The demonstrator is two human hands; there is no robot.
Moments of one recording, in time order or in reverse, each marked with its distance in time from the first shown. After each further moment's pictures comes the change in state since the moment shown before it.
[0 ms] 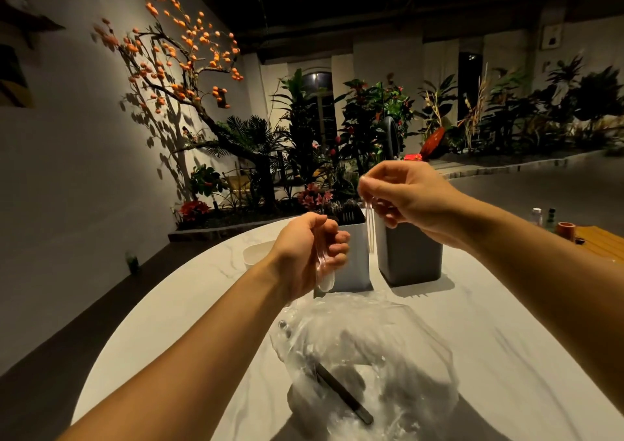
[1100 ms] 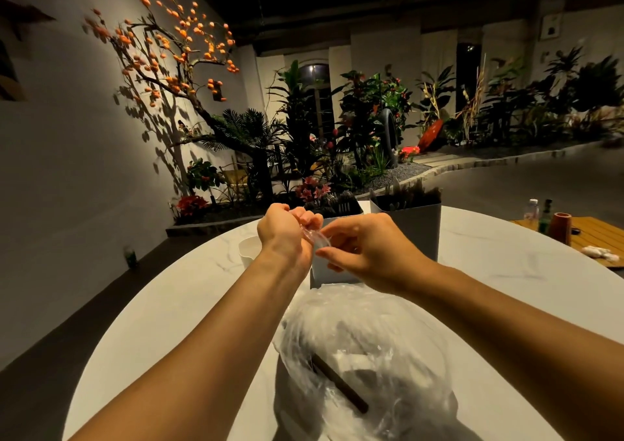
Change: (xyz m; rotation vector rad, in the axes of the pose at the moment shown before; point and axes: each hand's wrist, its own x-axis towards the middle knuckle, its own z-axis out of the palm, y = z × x) left_hand 0.020 0.001 0.009 -0.468 0.429 0.304; right_hand -0.020 0.057 0.054 -0.449 -0.070 -0.325
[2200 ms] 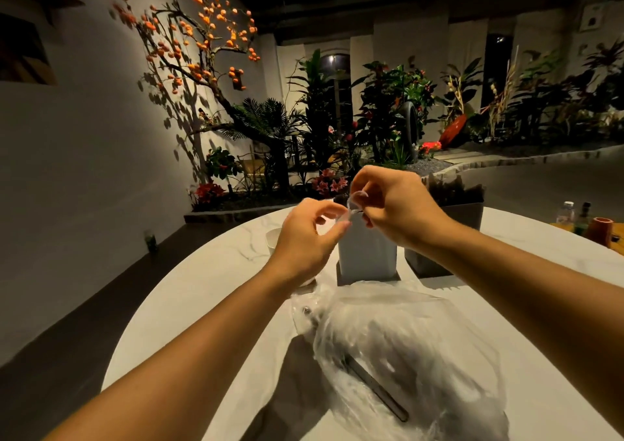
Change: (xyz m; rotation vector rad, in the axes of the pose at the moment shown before) left_hand 0.028 0.018 -0.060 1.377 -0.417 0.694; right_hand 0.055 -0.001 -0.001 -0.085 0.123 0.122
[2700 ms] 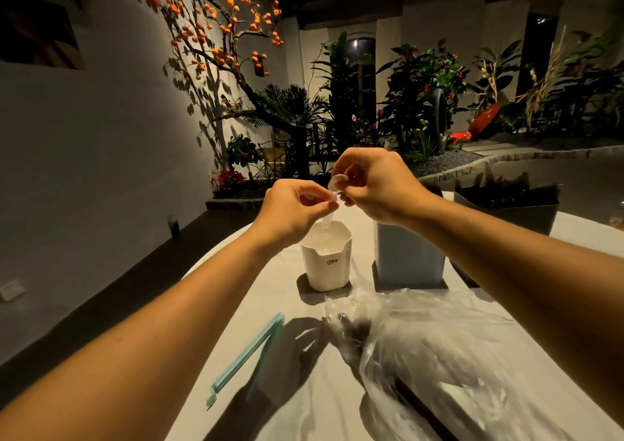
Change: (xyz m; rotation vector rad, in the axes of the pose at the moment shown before) left_hand 0.045 -0.056 -0.068 -0.029 -0.001 -0.111; right_hand 0.069 -0.027 0.068 0.067 -0.085 -0.064
